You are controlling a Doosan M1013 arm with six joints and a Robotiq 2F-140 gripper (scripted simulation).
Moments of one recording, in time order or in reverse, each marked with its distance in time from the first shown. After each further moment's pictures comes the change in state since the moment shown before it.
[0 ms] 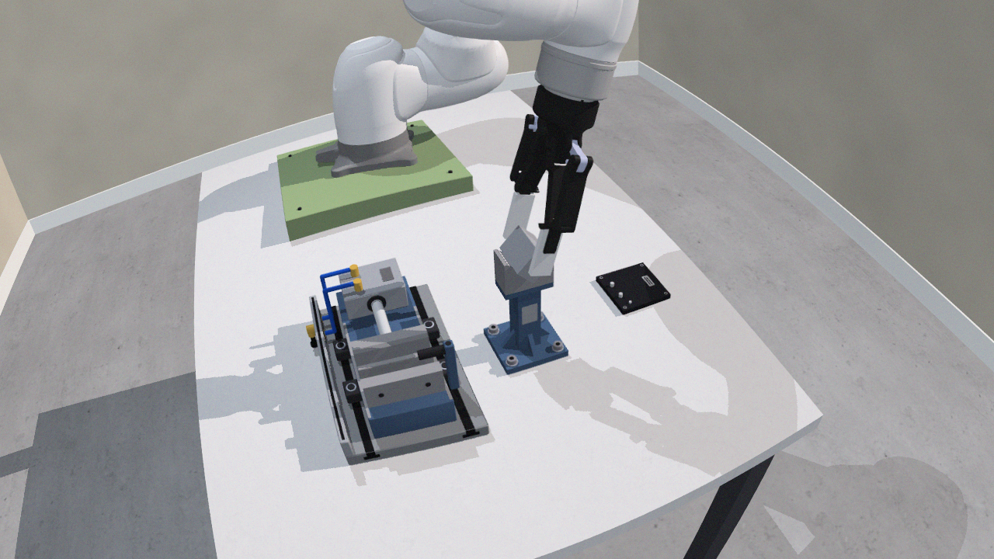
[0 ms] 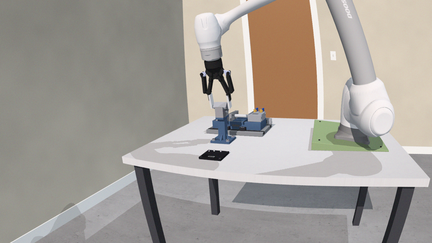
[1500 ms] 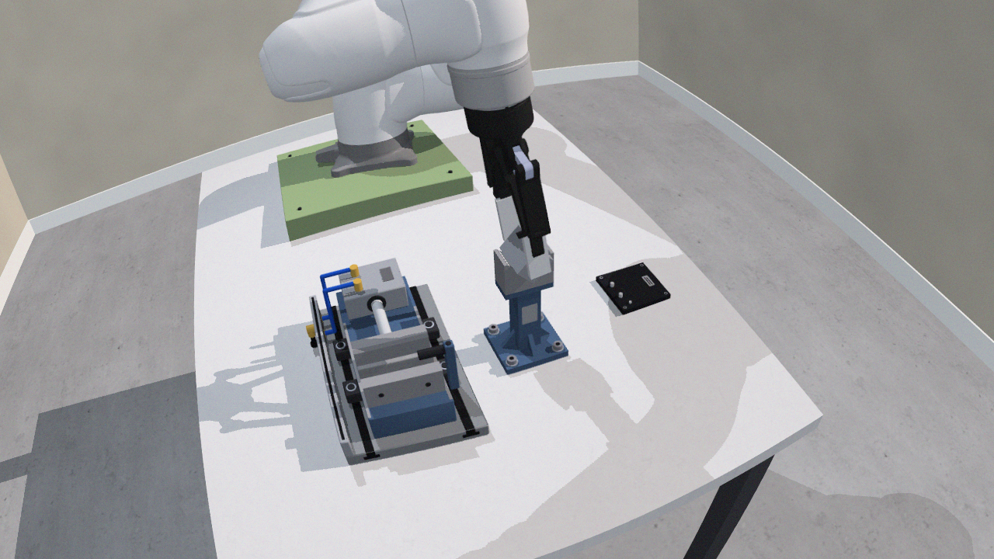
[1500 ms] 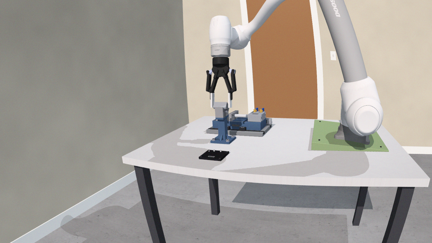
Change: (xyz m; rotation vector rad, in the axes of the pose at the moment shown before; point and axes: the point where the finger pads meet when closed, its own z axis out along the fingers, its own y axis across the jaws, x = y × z) arm 0.010 0.000 0.002 -0.001 -0.406 0.000
